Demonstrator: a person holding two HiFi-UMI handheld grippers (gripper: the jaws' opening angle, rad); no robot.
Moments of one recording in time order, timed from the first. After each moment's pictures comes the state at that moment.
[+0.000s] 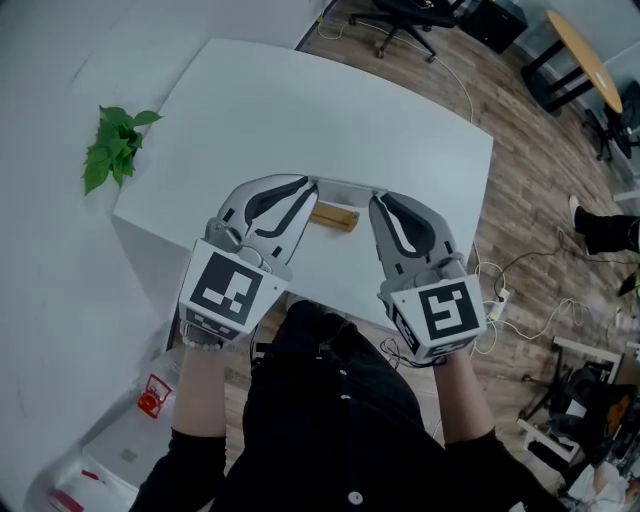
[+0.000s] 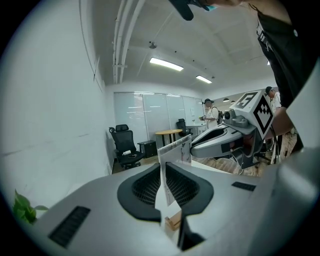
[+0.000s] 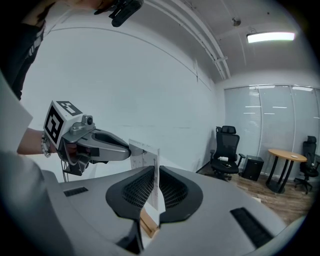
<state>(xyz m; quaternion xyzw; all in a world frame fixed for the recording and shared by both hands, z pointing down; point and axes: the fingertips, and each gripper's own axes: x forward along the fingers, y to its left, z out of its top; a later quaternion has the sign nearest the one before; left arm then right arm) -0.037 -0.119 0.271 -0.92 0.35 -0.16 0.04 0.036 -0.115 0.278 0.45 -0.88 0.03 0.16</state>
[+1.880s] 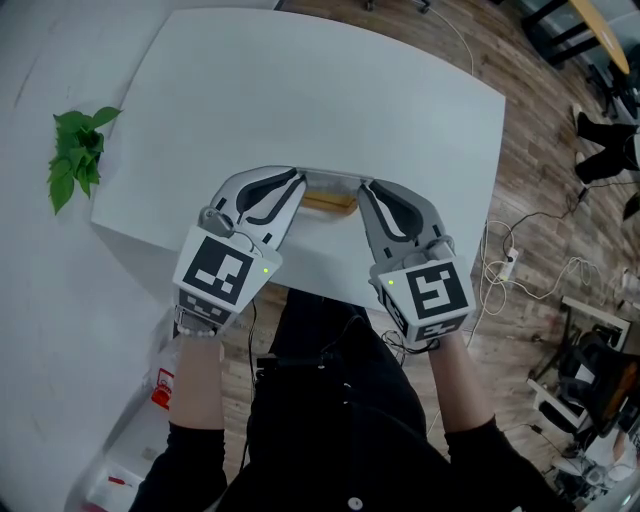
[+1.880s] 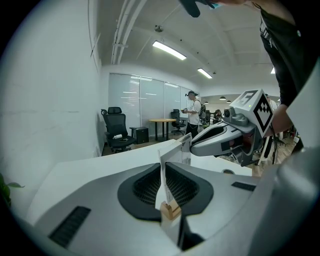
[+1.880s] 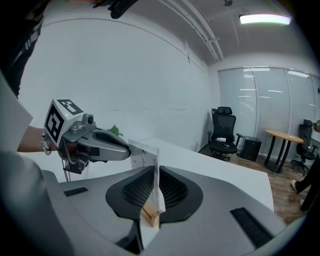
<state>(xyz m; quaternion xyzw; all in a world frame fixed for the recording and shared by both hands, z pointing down) -0.033 -0.150 0.371 -0.93 0.30 -0.20 -0.04 0.042 -0.139 0.377 0.46 -0.85 0.12 0.20</state>
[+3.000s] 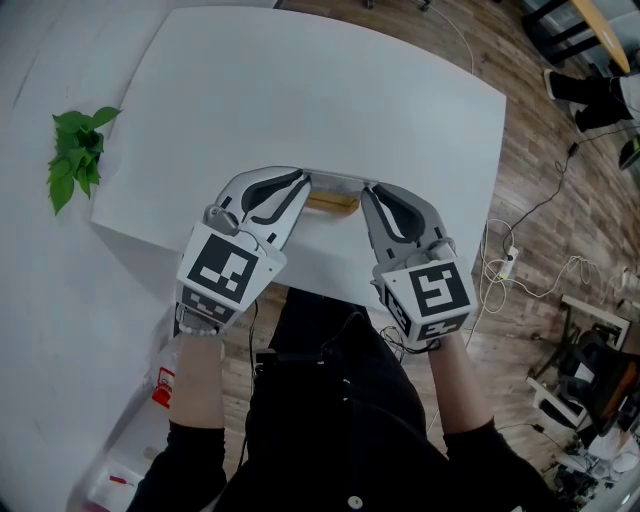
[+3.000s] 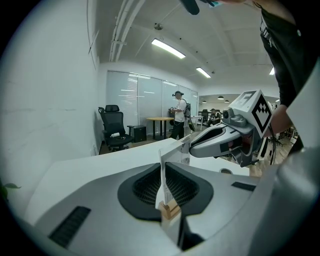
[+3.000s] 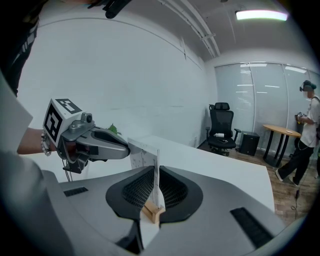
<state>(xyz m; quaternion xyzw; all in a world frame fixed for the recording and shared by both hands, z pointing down) -0.029 -0.149 0.374 -0.93 0.29 -0.21 -0.04 0.045 -0.138 0.383 0.47 -0.85 0.14 0.20</state>
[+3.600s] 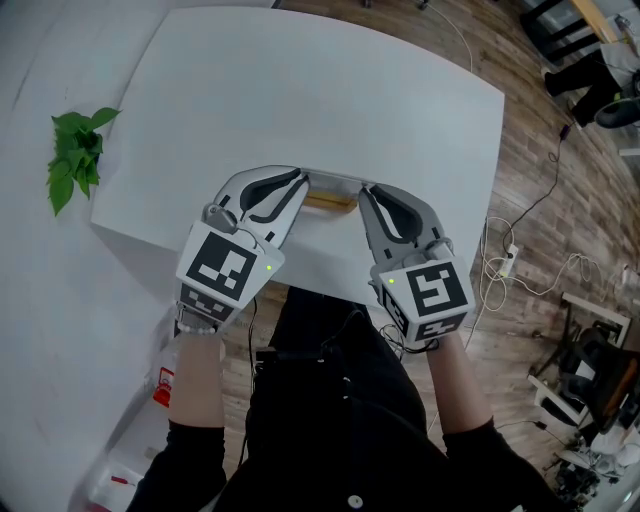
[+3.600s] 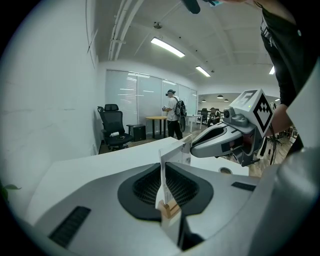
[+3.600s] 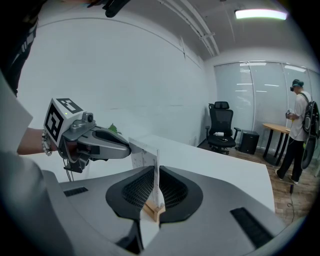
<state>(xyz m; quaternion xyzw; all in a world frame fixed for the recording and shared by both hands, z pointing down) -0.030 -0.149 0.377 -0.93 0.28 -0.22 -0.04 0.043 -0.135 0.386 0.47 -0.85 0.14 0.20</state>
